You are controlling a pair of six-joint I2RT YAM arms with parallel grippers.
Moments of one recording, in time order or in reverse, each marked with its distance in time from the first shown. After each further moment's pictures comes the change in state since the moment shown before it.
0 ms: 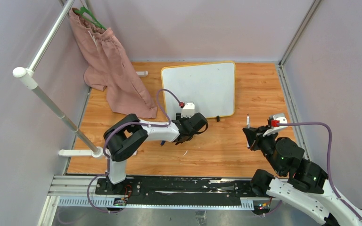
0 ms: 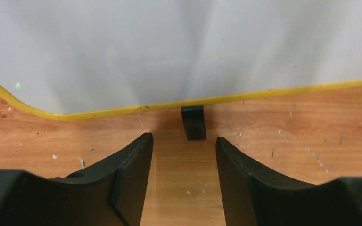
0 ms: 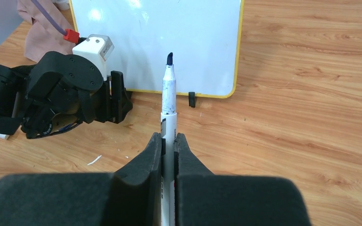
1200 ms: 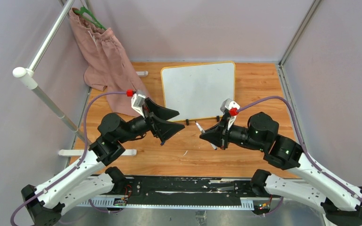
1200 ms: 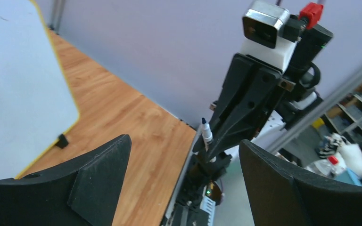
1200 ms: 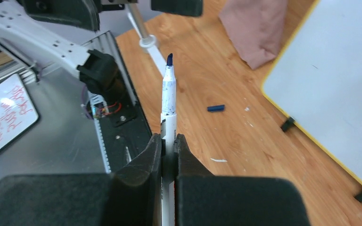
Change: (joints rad) left arm 0.213 -1.176 -0.380 0.378 1.046 0.160; right arm 0.000 0.442 0.183 0.272 -0.800 -0.093
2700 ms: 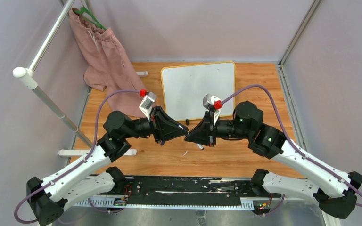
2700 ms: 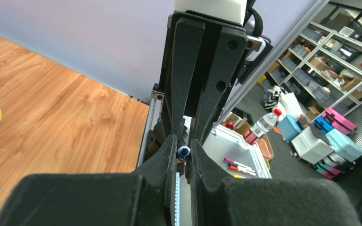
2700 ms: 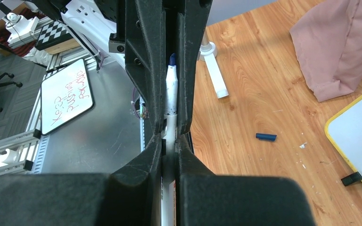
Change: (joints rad) left arm 0.004 0.090 -0.022 0.191 0.344 -0.121; right arm 0.000 0.203 0.085 0.176 -0.334 0.035
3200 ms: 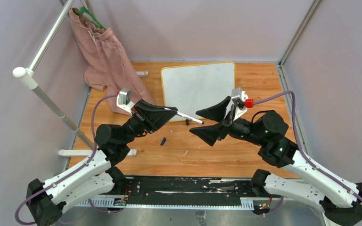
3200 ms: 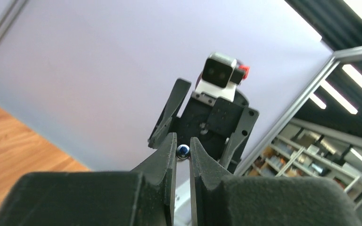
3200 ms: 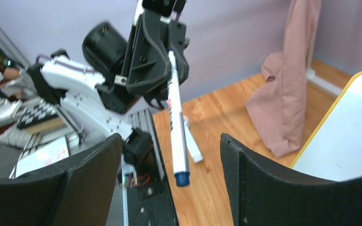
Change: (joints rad) left arm 0.000 -0.061 -0.129 0.370 -0.373 -0.266; right arm 0.000 -0.146 -0.087 0.250 0.218 0.068
